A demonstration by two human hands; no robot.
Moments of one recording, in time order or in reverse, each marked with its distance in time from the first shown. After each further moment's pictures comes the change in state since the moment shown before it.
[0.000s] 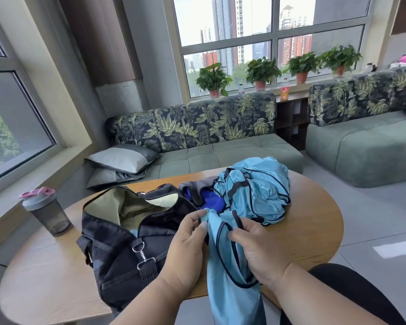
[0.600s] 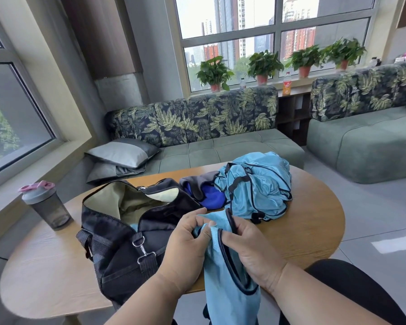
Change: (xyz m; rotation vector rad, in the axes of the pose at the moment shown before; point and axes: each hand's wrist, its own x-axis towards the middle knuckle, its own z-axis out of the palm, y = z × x) left_hand 0.004 -0.012 -0.008 0.194 0.046 0.124; right_hand -0.010 -0.001 0.014 0.024 -0.105 0.038
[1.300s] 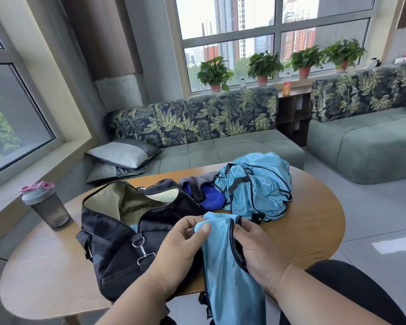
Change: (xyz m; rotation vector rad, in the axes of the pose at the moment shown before) left_hand 0.001 -0.006 -0.017 -0.194 -0.130 -0.122; right_hand 0.005 0.005 -0.006 0.167 0.057 -0.032
